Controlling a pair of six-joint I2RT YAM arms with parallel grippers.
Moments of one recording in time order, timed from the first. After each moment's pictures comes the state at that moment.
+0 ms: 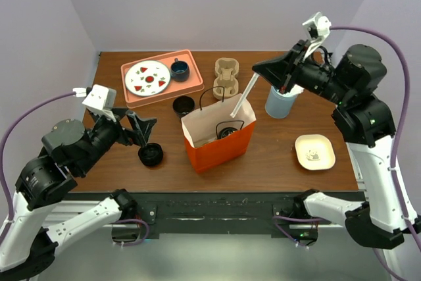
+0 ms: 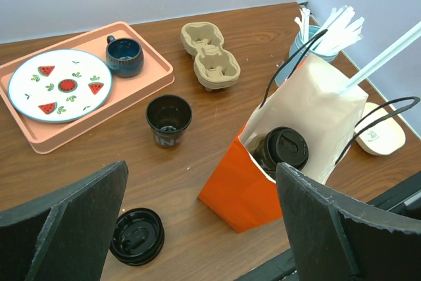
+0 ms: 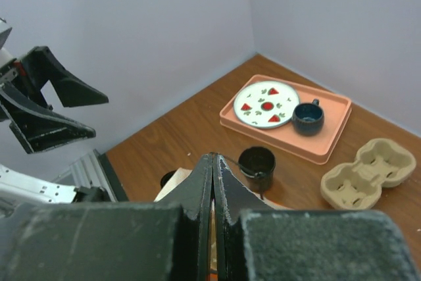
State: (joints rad) left arm -0.77 0.67 1.33 -0.84 -0.31 -0.24; right arm 0.40 1.13 1.76 -0.57 -0.52 0.25
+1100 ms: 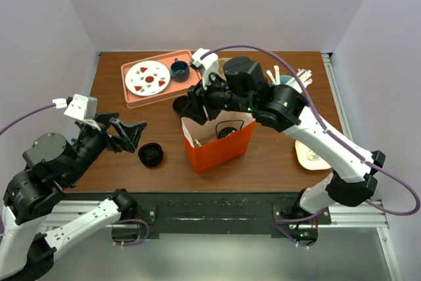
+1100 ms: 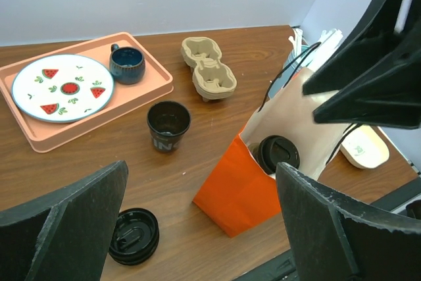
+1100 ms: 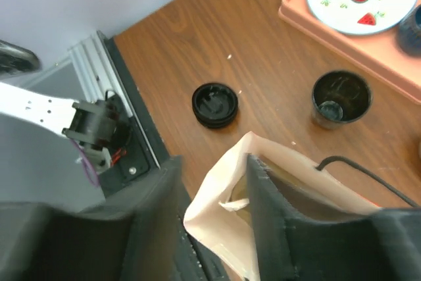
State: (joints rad) left arm -0.77 0.57 1.31 -0.85 -0.33 -0.28; right arm 1.00 1.51 1.86 -0.76 -0.12 0.16
